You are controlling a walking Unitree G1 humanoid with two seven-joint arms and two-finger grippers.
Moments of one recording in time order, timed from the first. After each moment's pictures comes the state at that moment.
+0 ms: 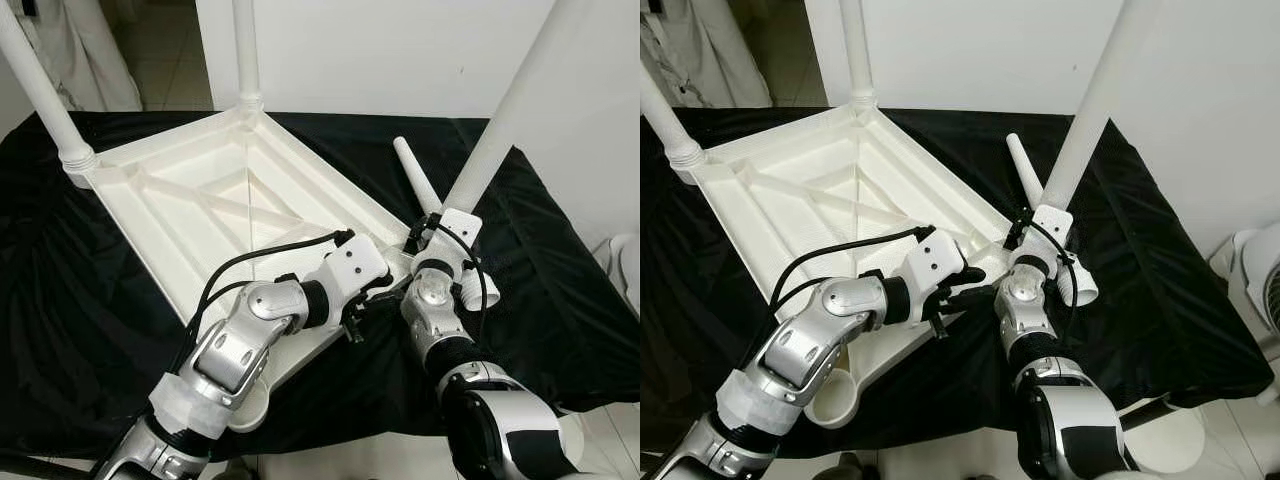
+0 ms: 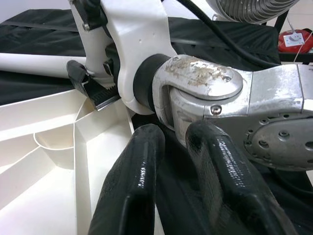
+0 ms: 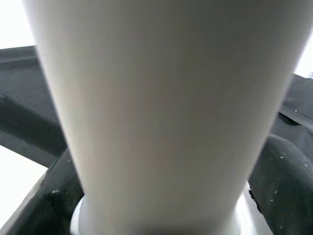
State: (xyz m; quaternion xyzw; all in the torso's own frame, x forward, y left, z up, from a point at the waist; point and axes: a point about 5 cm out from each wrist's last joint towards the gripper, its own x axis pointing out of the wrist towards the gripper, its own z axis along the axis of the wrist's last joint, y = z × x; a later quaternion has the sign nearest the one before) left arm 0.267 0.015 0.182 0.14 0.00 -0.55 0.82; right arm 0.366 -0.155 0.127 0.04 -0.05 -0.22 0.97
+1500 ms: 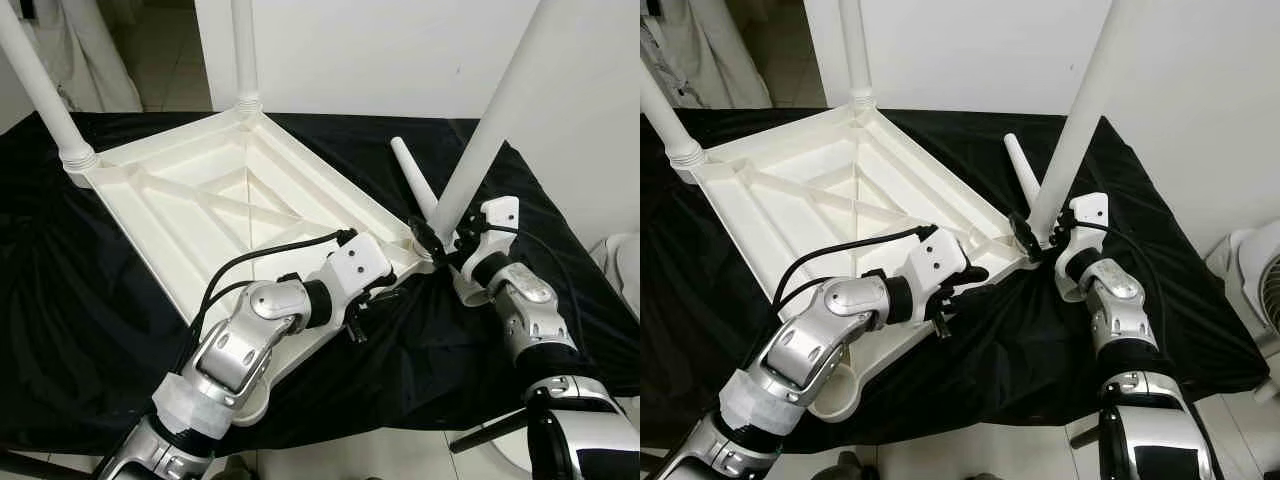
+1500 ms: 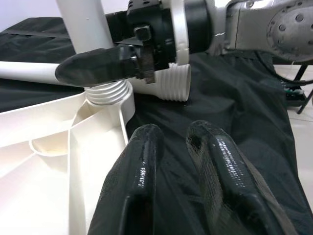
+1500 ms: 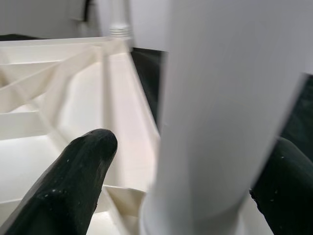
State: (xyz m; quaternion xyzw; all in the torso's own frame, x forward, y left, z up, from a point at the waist) left arm 0.267 0.013 0.185 0.14 0.00 -0.55 0.82; right arm 0.353 -0.218 0.160 -0.05 -0.06 0.24 0.97
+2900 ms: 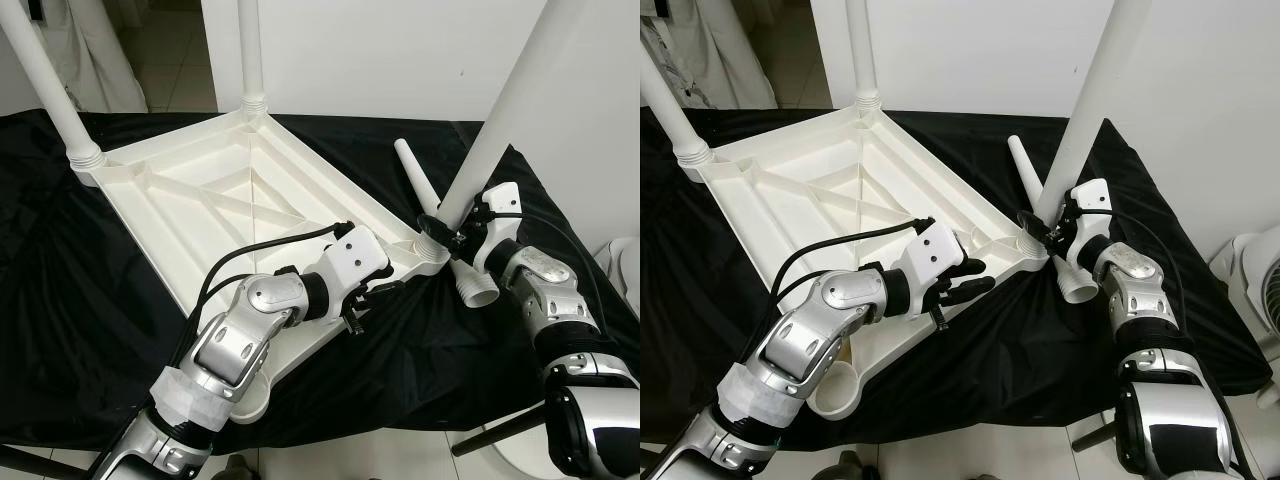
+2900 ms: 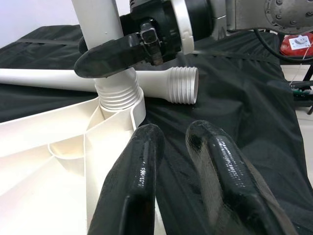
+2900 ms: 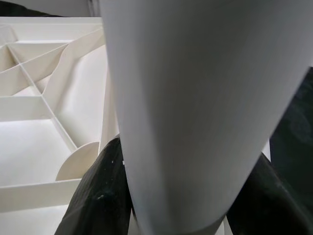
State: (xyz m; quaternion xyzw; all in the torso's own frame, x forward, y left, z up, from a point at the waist) left arm 0.272 0.015 0.189 0.14 -0.01 -0.55 0.83; right arm 0.365 -0.226 0.169 -0.07 -0.01 0.26 0.96
